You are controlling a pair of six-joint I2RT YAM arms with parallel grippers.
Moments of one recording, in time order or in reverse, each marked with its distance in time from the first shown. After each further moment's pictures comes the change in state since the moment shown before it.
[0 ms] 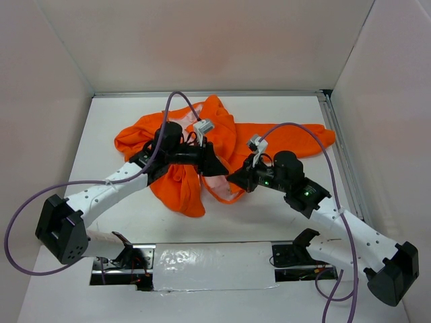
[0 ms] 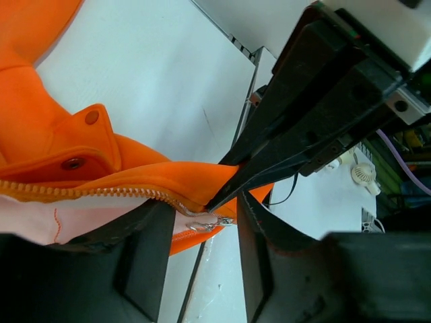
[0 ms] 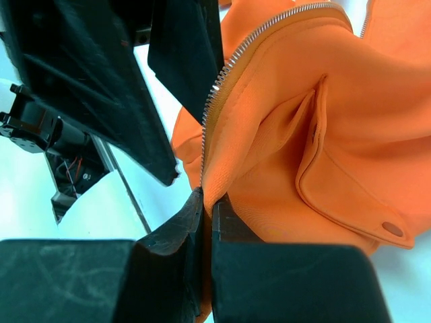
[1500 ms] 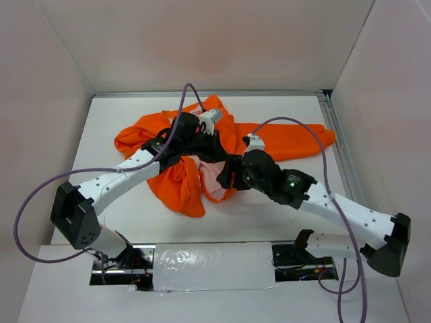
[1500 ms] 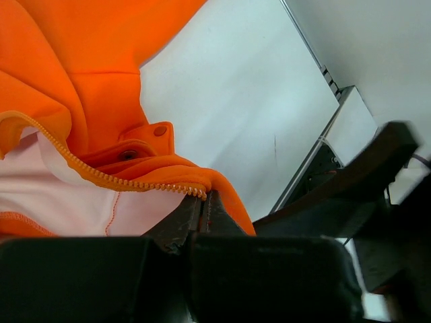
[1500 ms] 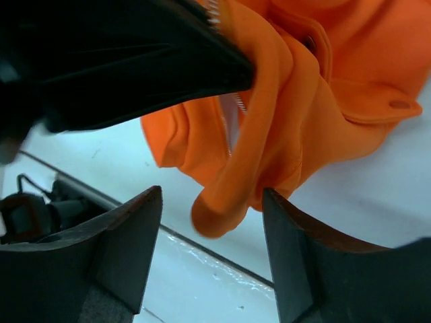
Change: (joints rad) left arm -0.052 0.145 0.242 -0.261 -0.361 -0.007; right arm 0.285 0.181 0.307 -0.432 0.607 0.507
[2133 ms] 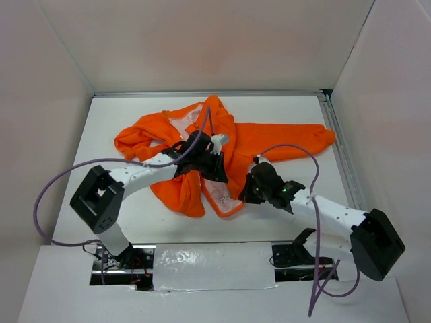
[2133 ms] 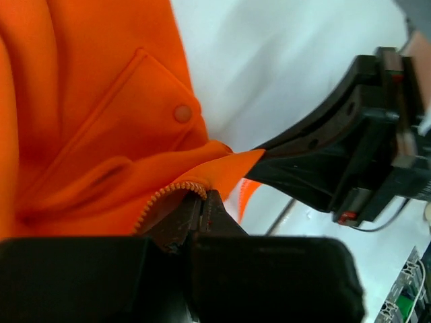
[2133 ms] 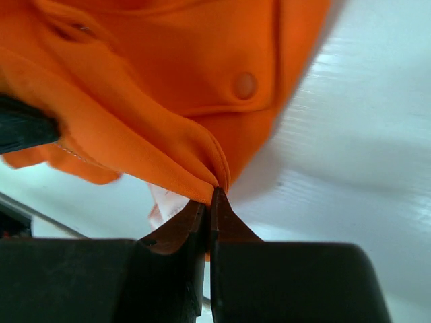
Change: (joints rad) left arm -0.017 0.134 -0.143 0.035 0.053 0.008; right arm -0.255 0.055 -0.445 0.262 -0.231 -0.004
